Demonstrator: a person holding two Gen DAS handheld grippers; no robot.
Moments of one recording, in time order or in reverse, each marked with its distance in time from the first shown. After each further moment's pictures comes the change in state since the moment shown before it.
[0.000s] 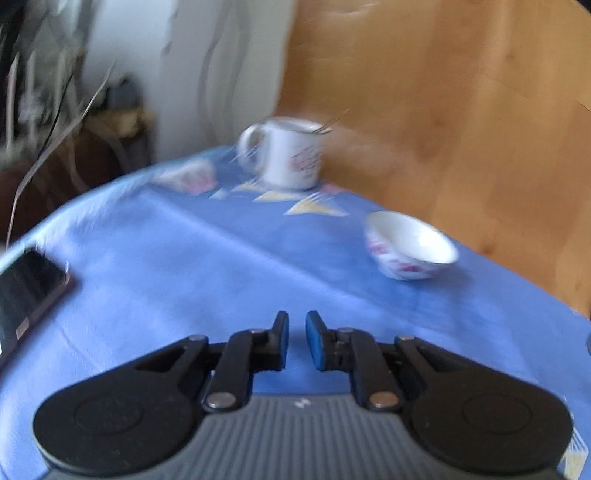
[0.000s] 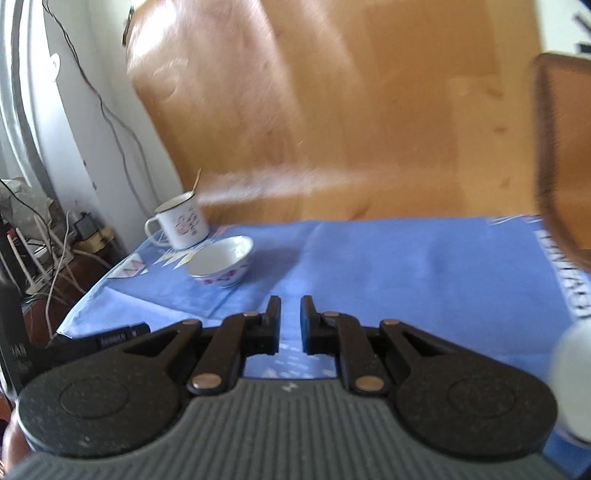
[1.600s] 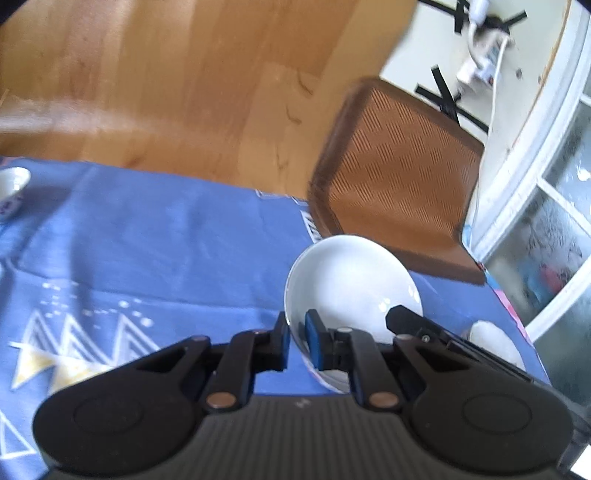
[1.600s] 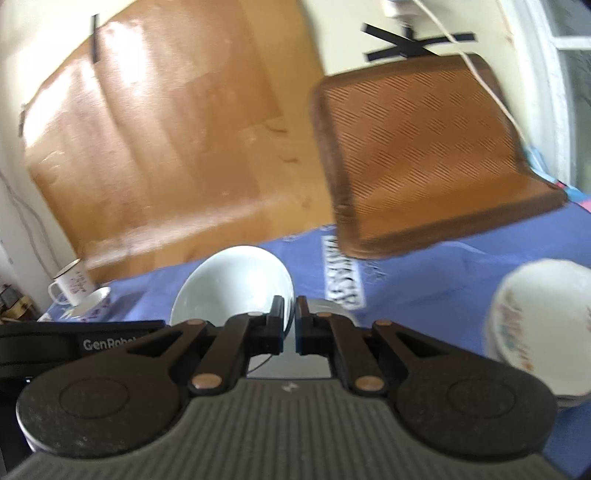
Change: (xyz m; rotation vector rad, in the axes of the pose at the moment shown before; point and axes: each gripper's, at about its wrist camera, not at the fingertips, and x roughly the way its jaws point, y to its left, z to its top) left arm -0.079 -0.279 -0.092 0.340 0.237 -0.569; right arm -0.145 -0.150 -0.052 0.190 -0.209 -0.319
